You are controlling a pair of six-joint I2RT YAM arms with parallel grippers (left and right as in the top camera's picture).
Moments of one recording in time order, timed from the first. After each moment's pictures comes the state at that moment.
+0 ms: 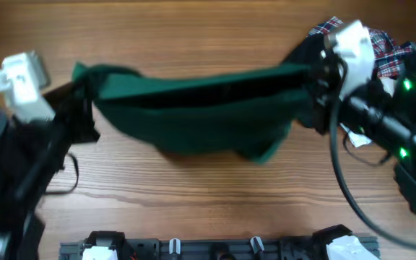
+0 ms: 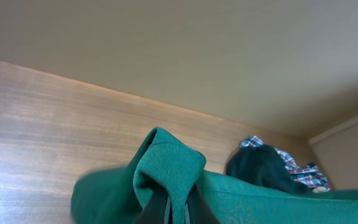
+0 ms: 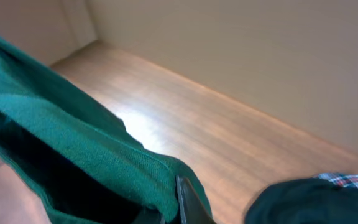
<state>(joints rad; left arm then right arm) -0.07 0.92 1.57 -1.00 0.15 -0.39 0.29 1.11 1.71 -1.05 -0.33 -0.13</state>
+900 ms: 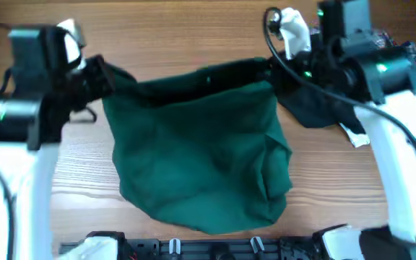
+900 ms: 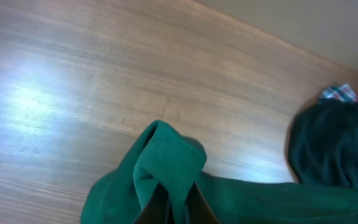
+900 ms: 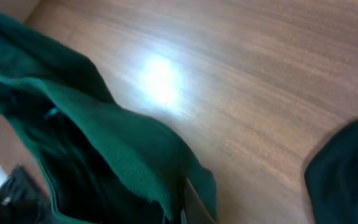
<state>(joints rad) -0.06 1.36 1.68 -1.18 0.07 -0.40 0.28 1.57 1.81 -1.17 -0.44 -0.09</state>
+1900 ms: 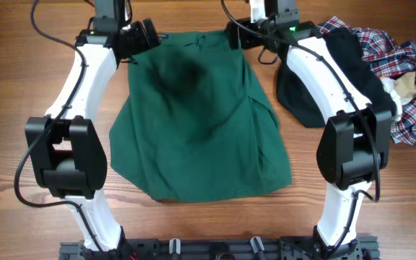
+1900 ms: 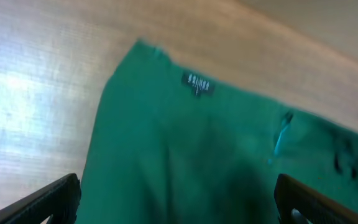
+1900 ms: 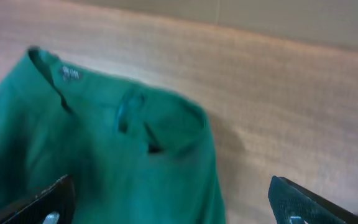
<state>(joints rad) -0.08 2.03 1.68 -0.59 0.07 -0.42 0.27 2.11 1.81 -0.52 -0.18 0.03</state>
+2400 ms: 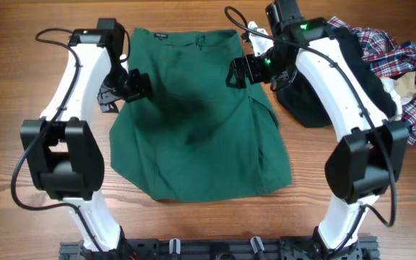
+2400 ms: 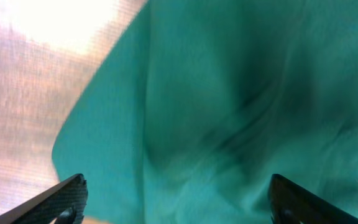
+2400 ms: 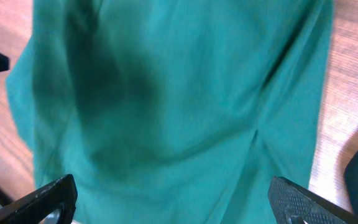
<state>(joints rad) -0.05 2.02 1.69 -1.29 0.11 -0.36 0.27 2.00 1.81 -1.13 -0.40 -0.03</state>
